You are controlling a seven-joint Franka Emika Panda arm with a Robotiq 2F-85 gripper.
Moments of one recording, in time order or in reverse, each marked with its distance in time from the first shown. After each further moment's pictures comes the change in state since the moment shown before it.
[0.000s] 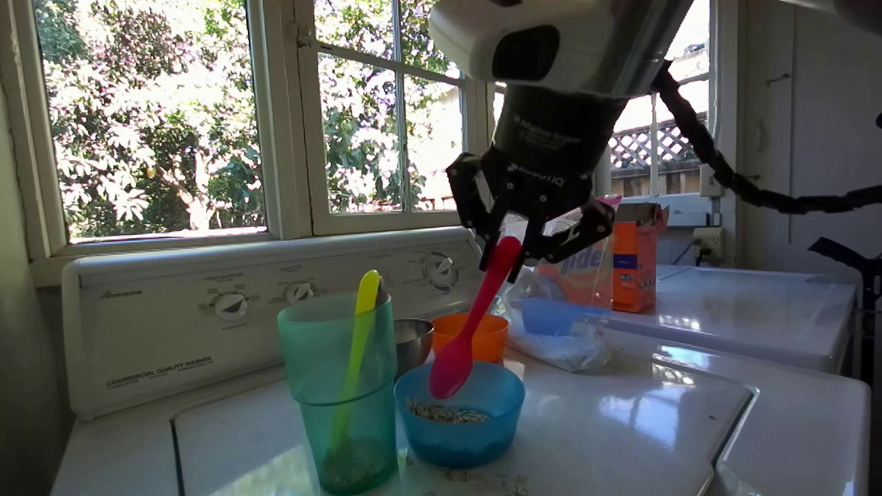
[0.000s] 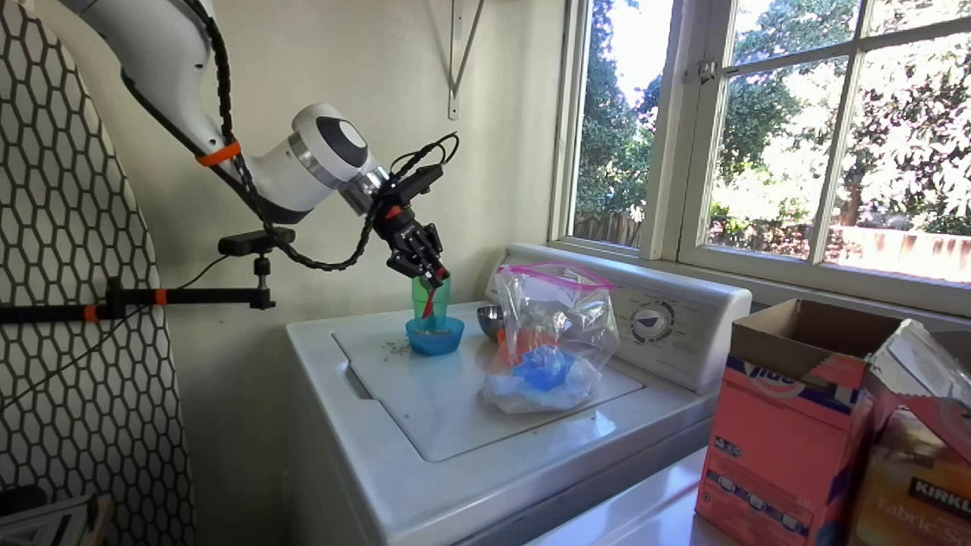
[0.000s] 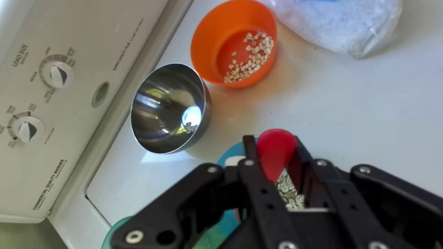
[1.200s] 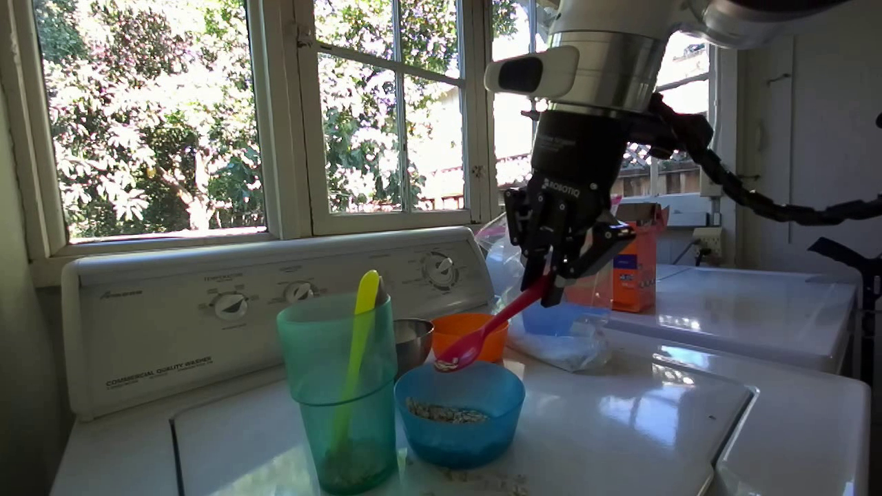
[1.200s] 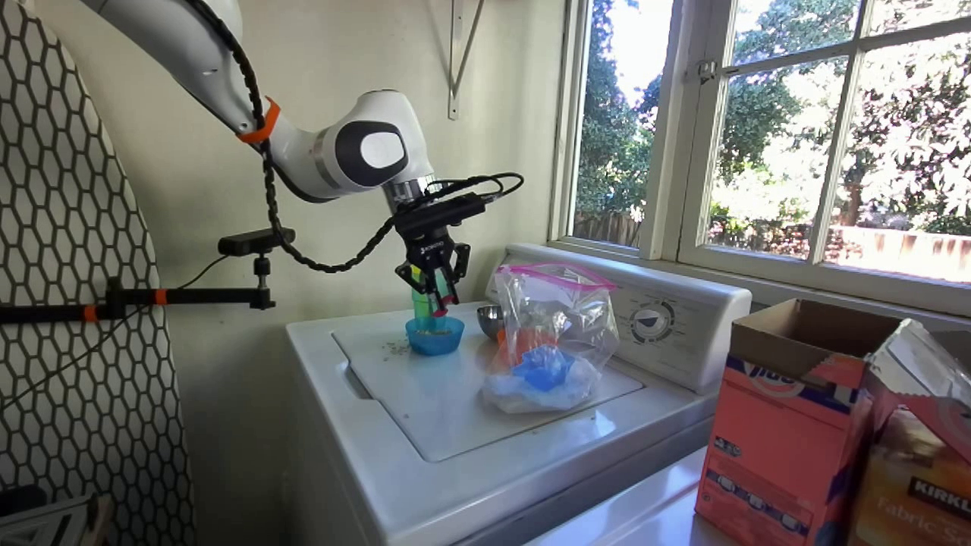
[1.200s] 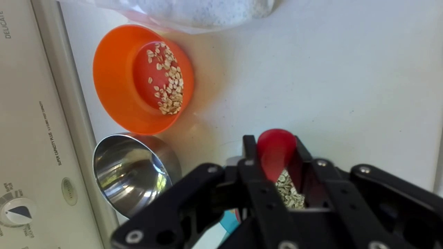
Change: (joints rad) arm -0.054 0.025 -0.093 0.024 0.660 -0.043 -0.052
